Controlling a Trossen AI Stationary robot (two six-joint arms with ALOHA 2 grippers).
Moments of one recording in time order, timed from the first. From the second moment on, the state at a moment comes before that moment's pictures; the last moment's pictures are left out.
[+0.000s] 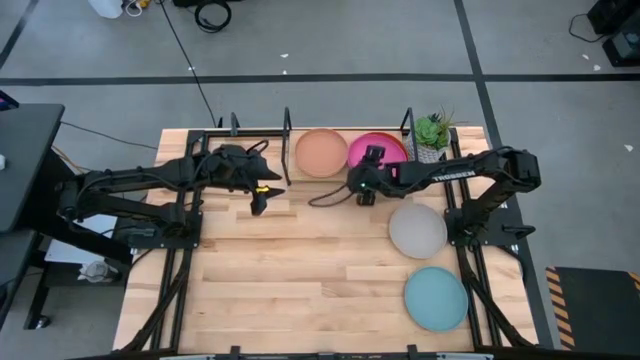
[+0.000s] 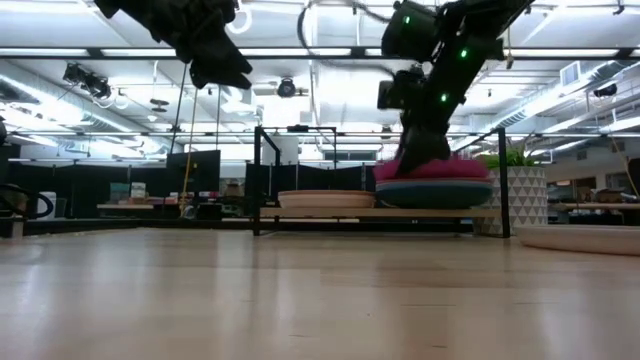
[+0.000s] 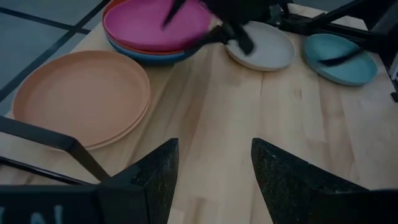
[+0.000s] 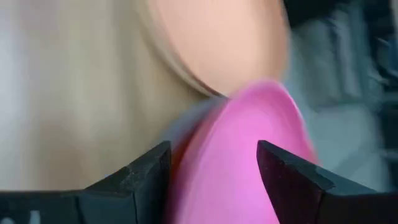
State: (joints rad) left arm 0.23 1.05 0.84 -0.33 0.04 -0.09; right arm -0.14 1.54 0.96 -0.40 0.59 -0.26
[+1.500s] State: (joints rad) left arm 0.17 1.05 0.84 -0.31 0.04 0.06; right arm -0.01 1.37 0.93 -0.62 0.33 0.09
